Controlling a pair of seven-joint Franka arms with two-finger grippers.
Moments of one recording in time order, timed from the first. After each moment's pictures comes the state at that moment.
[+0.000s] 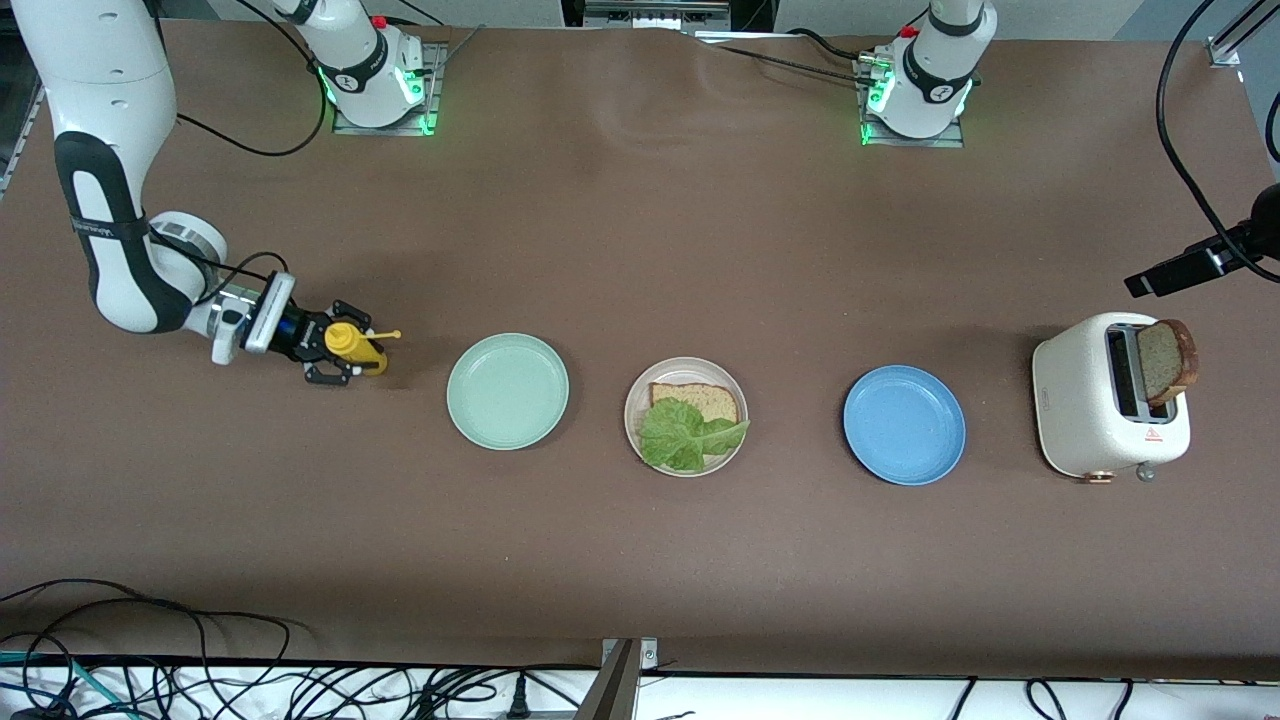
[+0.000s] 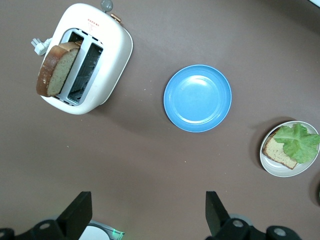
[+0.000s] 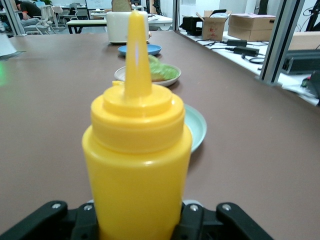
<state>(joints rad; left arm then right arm) 0.15 0.22 -0.07 -1.28 -0.10 1.35 -0.40 0.09 0.55 -0.24 -2.05 1.46 1.88 -2.56</state>
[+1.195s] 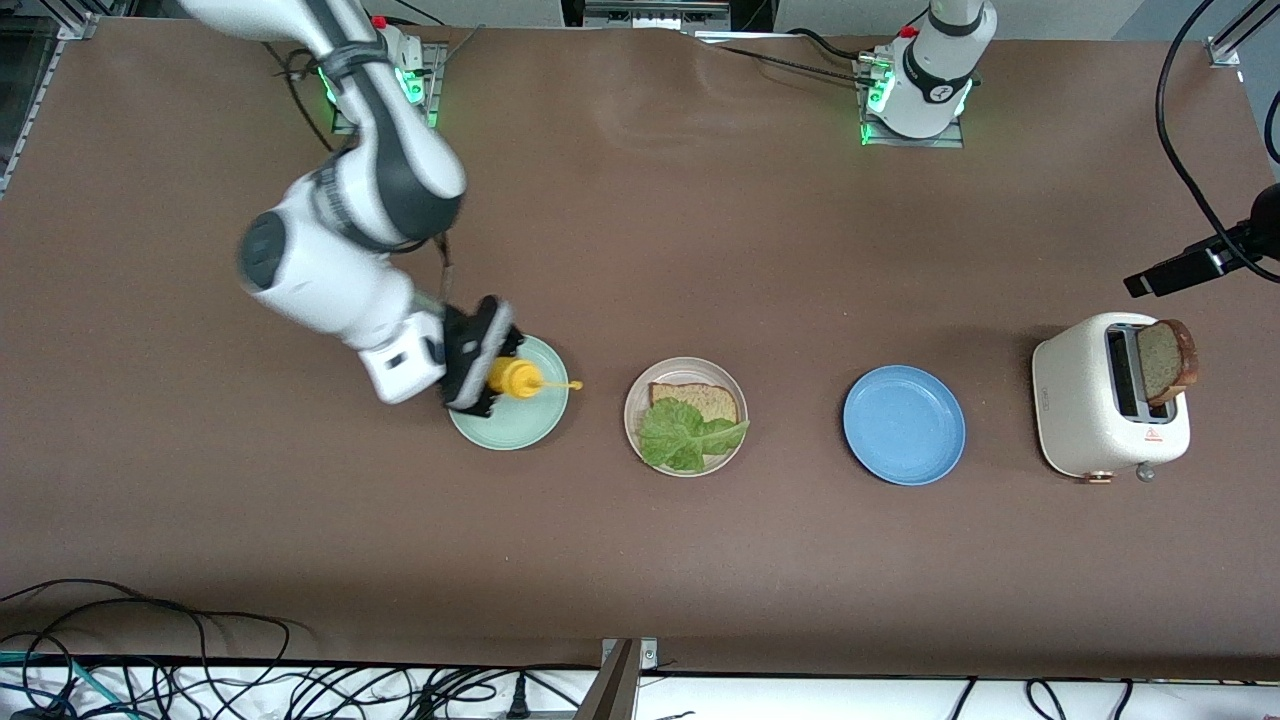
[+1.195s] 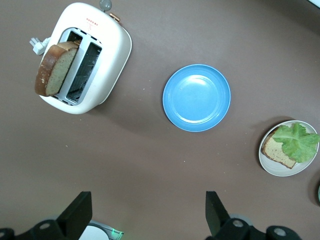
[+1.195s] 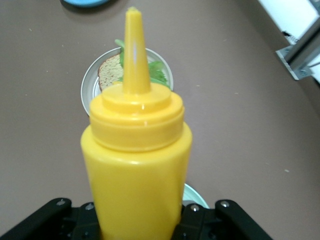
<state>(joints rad) 0.15 0.22 -0.07 -1.28 -0.11 1.35 -0.40 0.50 0.44 -0.01 -1.66 0.37 2.34 -0.92</state>
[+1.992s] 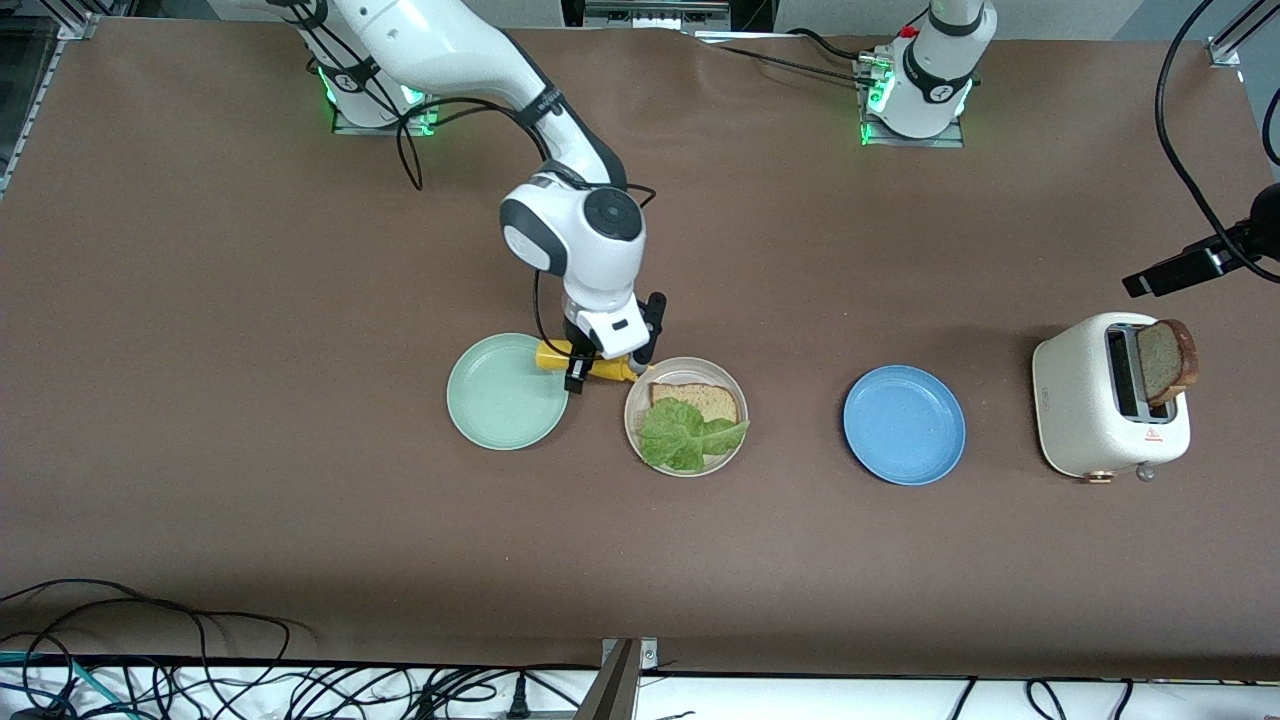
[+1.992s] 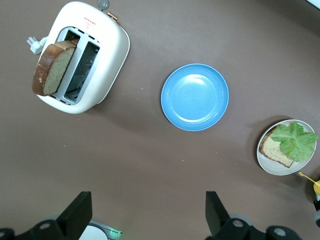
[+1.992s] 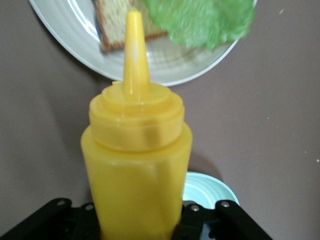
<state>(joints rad) 0.15 0.22 -0.07 -1.28 -0.11 1.35 -0.40 0.75 0.76 -0.01 -1.45 -0.45 2.17 -0.36</state>
